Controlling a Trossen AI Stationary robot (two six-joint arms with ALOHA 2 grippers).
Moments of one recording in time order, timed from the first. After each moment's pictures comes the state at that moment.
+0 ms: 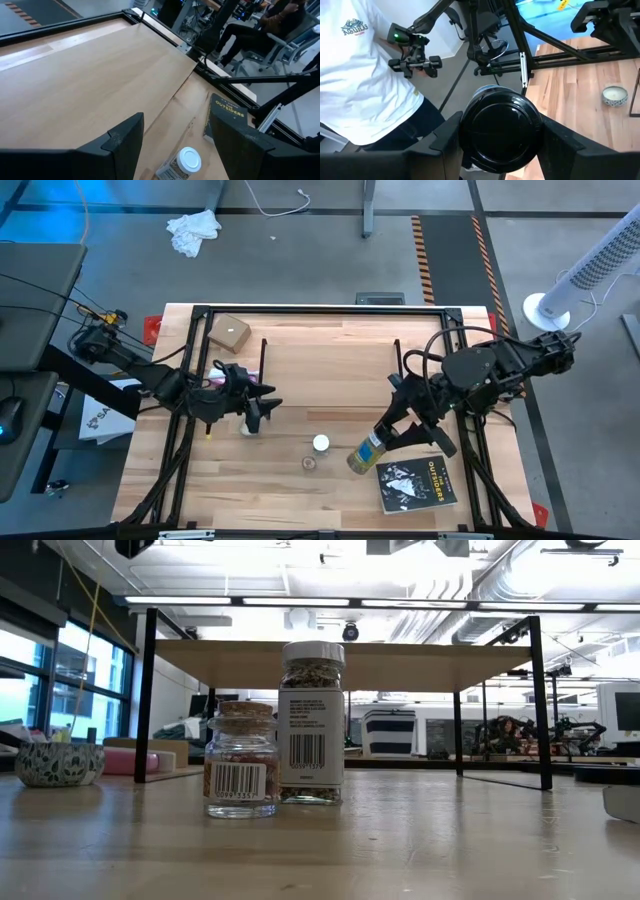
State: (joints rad) left arm -0.49 1.07 0.96 -0.42 -0.74 -0.86; right arm 0.40 1.34 1.69 -0.69 -0.19 0.42
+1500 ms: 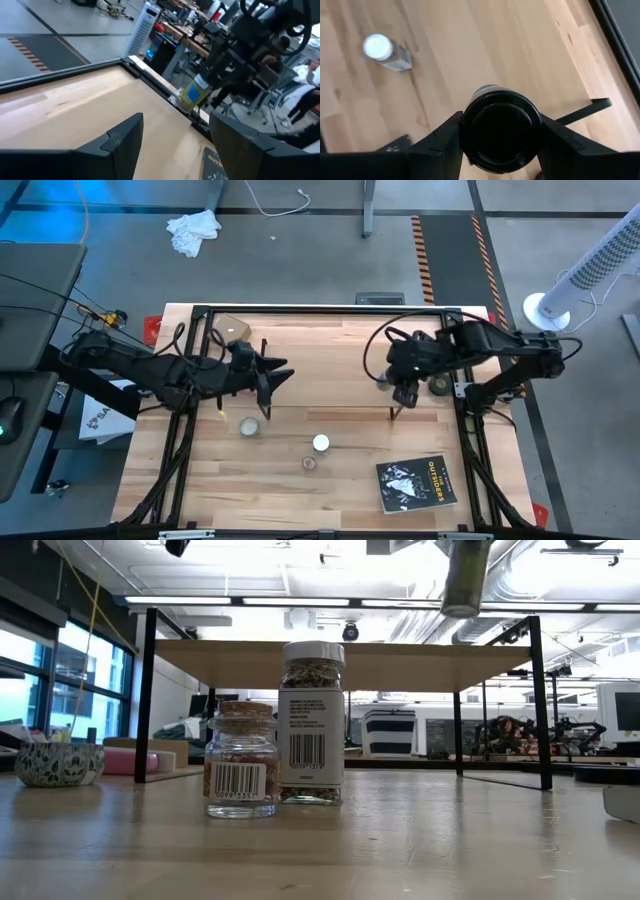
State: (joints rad) left arm -0.27 1.07 0.96 -0.13 -0.67 -0.68; right arm 0.12 1.42 1.69 -1.43 0.21 0.42
